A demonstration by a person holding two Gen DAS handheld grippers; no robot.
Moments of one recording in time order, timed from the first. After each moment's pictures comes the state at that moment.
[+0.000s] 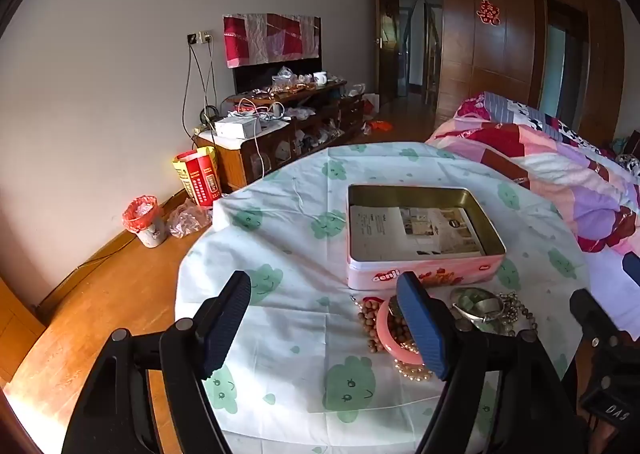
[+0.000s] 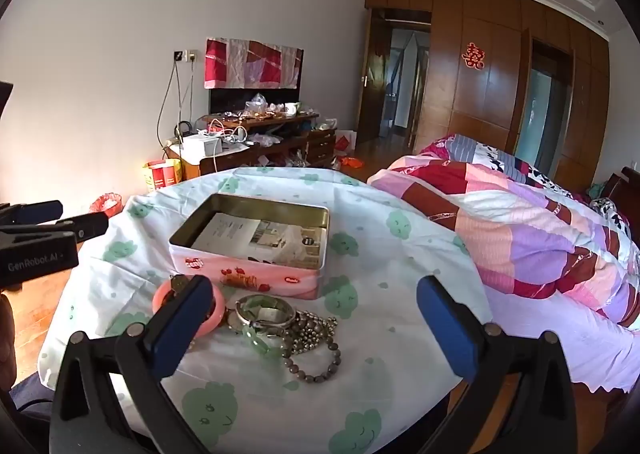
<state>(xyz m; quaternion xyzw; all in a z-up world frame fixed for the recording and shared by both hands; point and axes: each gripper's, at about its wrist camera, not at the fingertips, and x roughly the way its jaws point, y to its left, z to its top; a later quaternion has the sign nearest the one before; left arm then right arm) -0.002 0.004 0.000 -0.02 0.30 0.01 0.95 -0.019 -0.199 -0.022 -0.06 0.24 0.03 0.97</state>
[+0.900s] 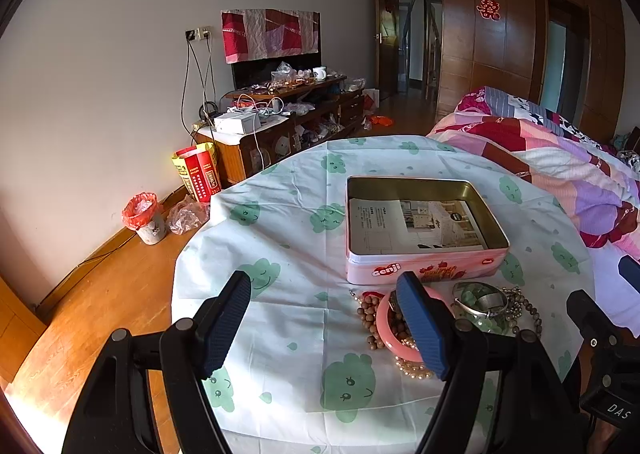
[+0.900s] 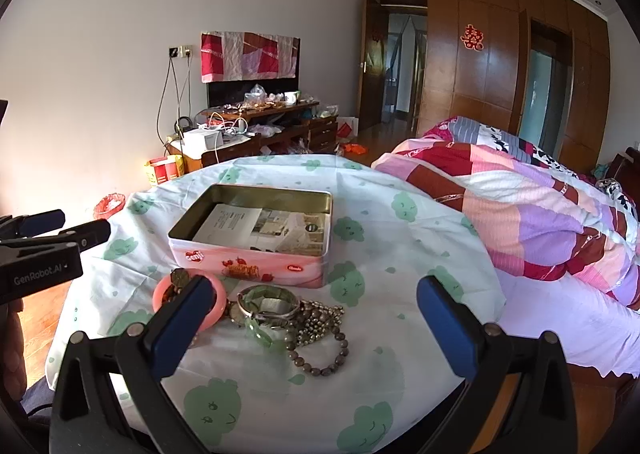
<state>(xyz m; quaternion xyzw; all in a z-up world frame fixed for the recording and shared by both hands) 0.007 -0.005 -0.012 0.01 0.33 0.02 0.94 -0.014 -0.205 -0.032 -0.02 0.27 0.04 0.96</state>
